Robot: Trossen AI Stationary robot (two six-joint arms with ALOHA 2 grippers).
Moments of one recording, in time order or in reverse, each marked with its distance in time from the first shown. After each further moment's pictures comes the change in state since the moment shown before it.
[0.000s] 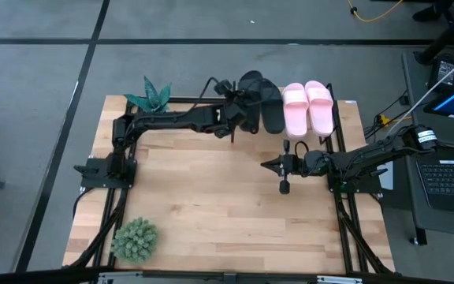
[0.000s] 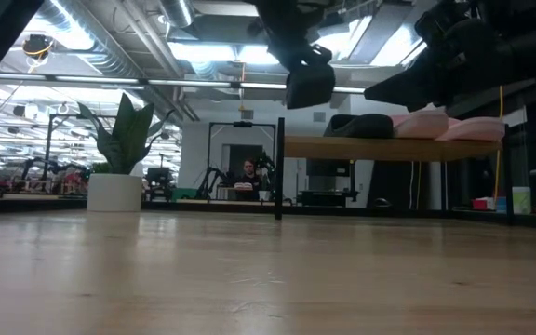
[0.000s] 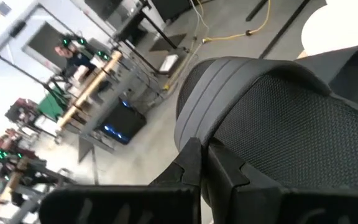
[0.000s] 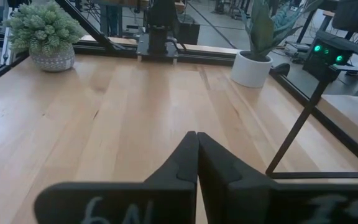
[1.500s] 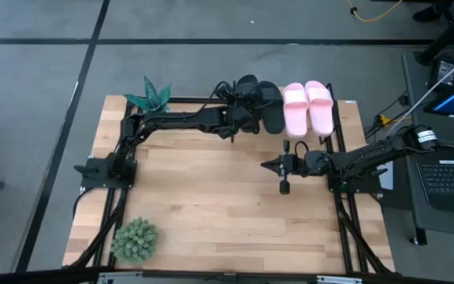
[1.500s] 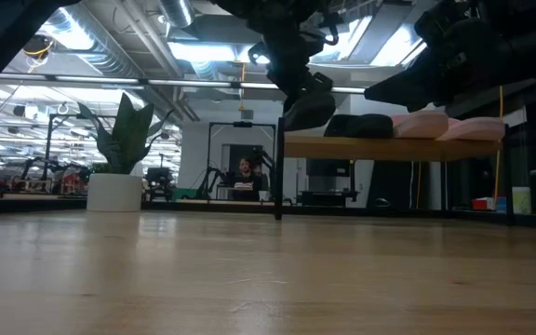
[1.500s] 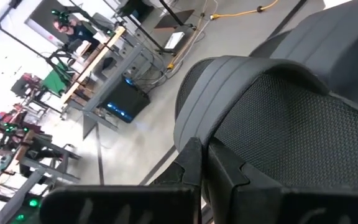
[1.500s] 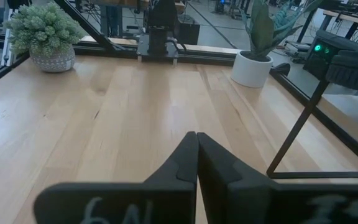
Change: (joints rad) left arm 0.025 0.083 0.000 -0.055 -0.026 -0.138; right arm 0.000 0.000 0.001 -0.001 -0.002 0.006
